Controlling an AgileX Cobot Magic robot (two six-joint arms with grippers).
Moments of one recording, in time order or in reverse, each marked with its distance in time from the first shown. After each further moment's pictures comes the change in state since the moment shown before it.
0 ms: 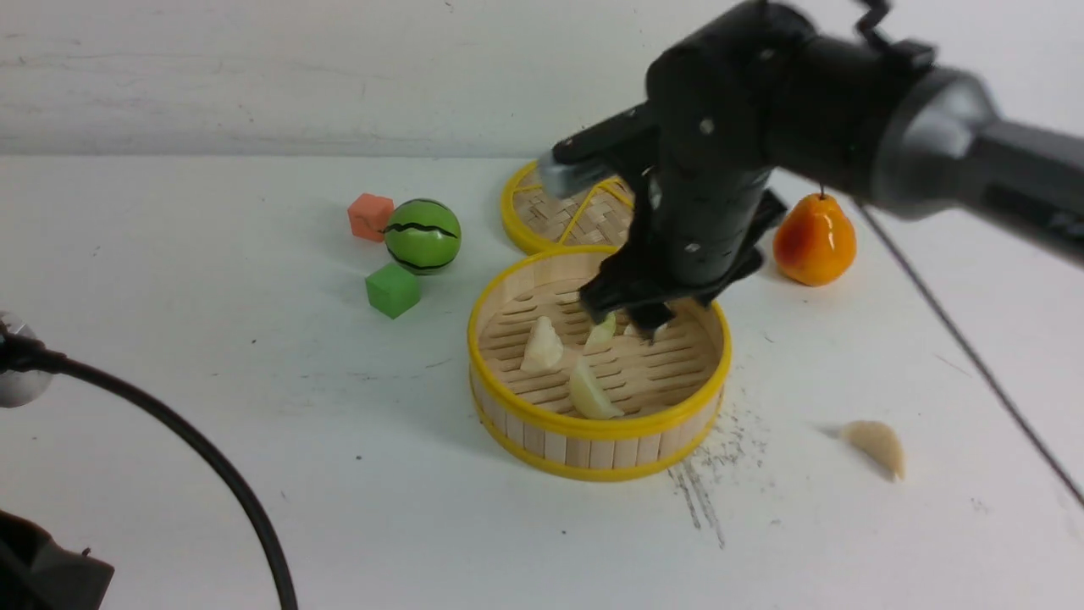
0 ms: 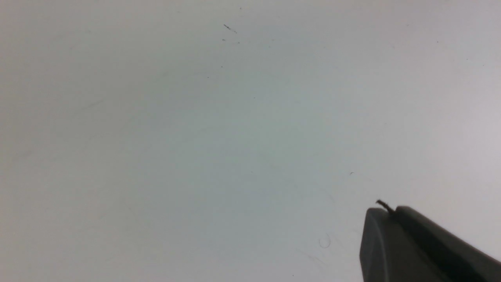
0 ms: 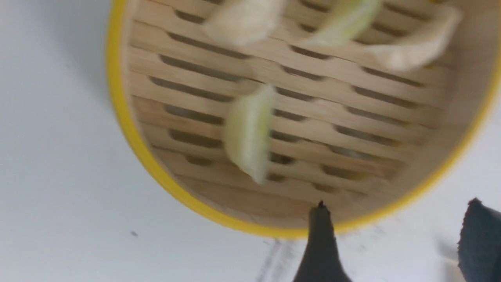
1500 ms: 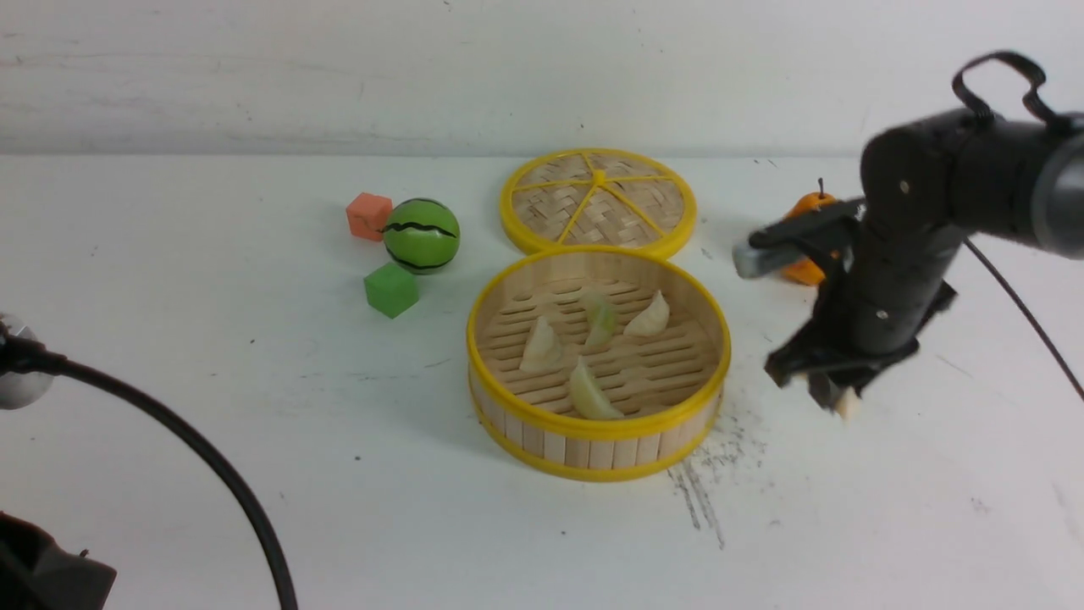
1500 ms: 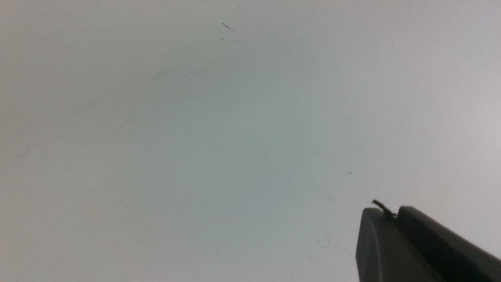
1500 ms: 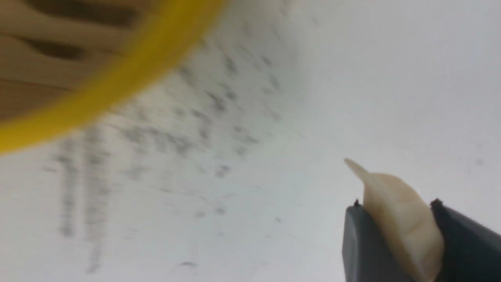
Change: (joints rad) right arm -0.274 0.007 0.284 0.157 -0.175 -0.232; left arm 0.000 0.000 0.001 -0.003 0.003 -0.001
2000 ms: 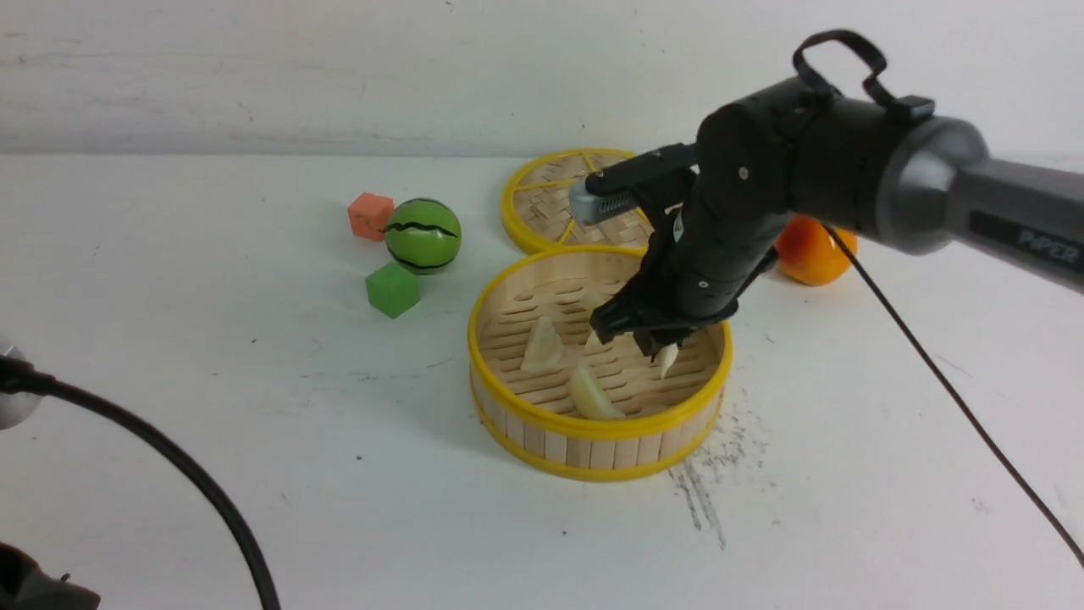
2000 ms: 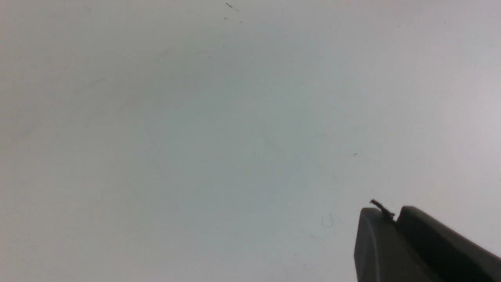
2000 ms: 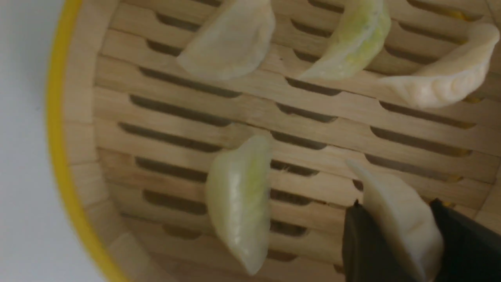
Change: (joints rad) right arm 0.168 0.135 -0.171 0.034 -0.154 0.159; left arm 0.000 -0.038 0.015 -0.008 0.044 0.003
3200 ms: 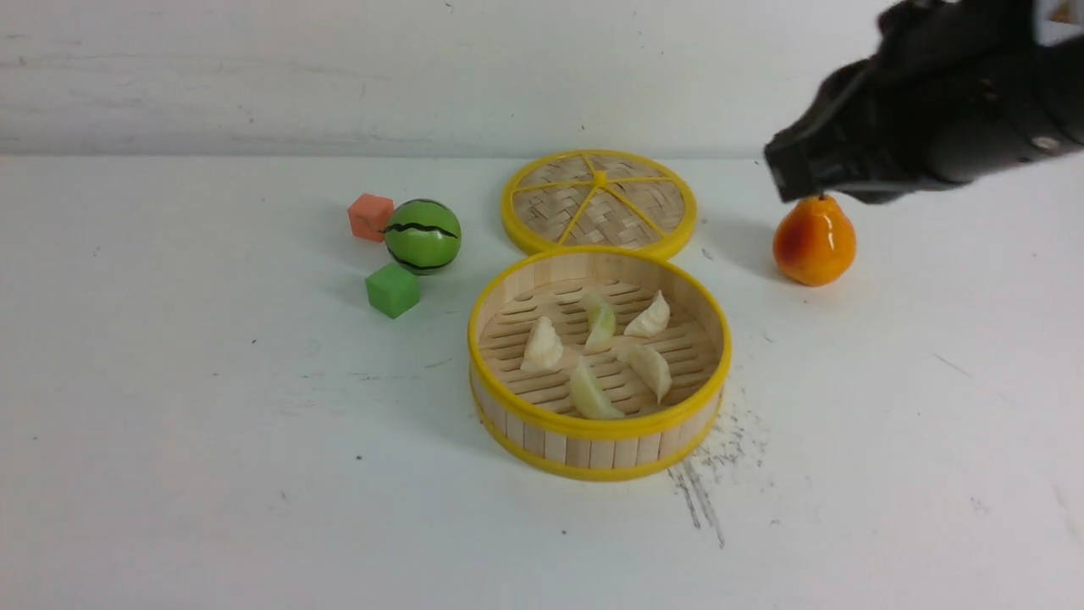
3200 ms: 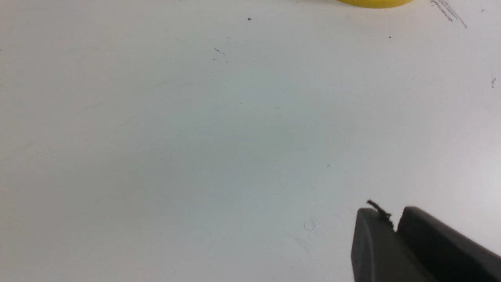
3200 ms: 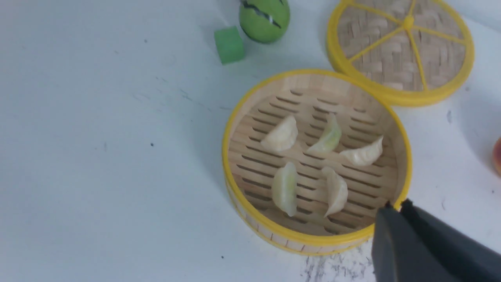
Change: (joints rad) right arm 0.085 -0.799 0.344 0.066 -0.072 -0.071; left arm 0.000 -0.462 0.130 -0.023 0.025 0.012
